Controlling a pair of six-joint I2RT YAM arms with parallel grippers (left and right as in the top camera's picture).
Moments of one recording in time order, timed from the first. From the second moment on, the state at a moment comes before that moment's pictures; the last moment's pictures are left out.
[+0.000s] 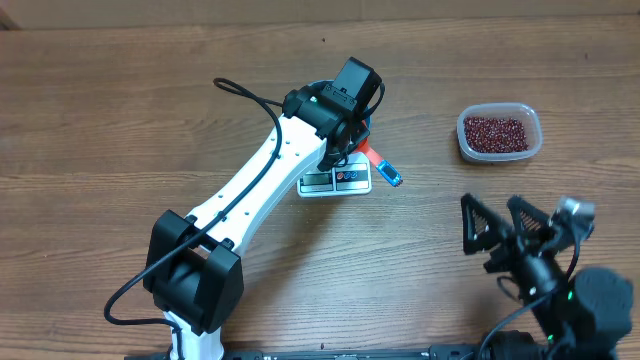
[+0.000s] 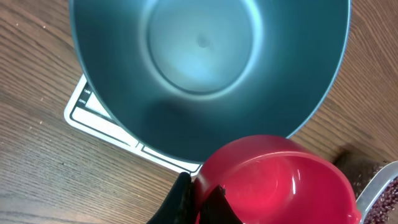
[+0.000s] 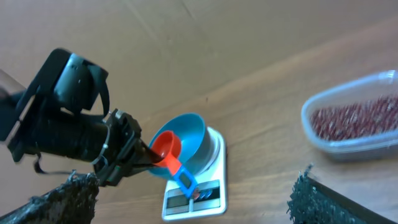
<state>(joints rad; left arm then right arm) -0.62 1.95 1.75 -1.02 -0.09 -1.27 -0.01 0.35 0.65 -0.54 -0.30 0.51</state>
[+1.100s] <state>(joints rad) -0.62 1.95 1.75 -0.96 0.22 -1.46 -0.01 1.15 0.78 -0.33 -0.82 0.79</state>
